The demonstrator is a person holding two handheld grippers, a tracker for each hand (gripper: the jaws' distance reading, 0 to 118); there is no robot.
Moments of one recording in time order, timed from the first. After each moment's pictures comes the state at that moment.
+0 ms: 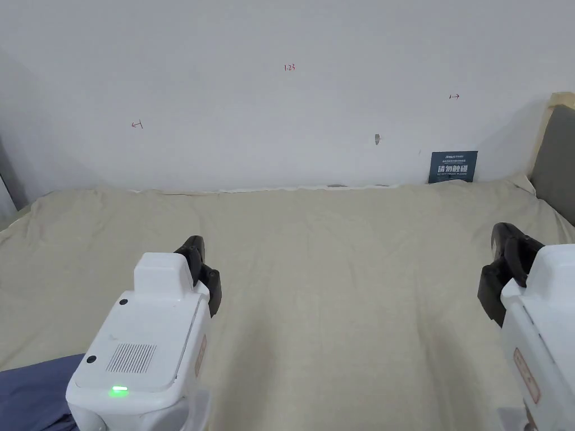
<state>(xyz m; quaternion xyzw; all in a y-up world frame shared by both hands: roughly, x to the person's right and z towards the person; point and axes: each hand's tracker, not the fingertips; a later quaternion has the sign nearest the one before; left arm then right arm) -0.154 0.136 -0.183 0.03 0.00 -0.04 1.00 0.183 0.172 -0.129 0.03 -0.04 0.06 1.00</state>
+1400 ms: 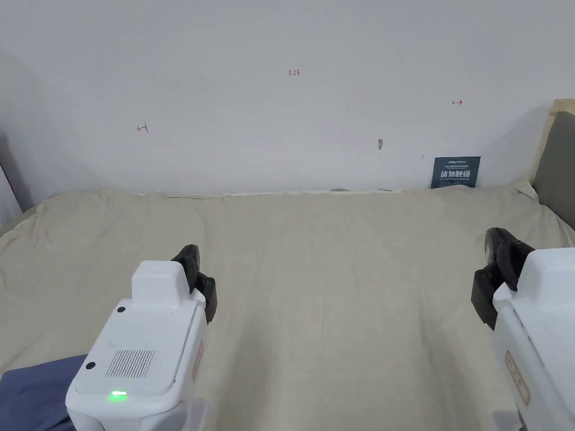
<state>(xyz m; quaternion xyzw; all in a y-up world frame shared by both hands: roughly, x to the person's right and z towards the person) -0.163 0.133 -0.180 0.02 0.02 -0.03 1.00 0.171 0.173 -0.125 0.02 -0.04 0.06 1.00</state>
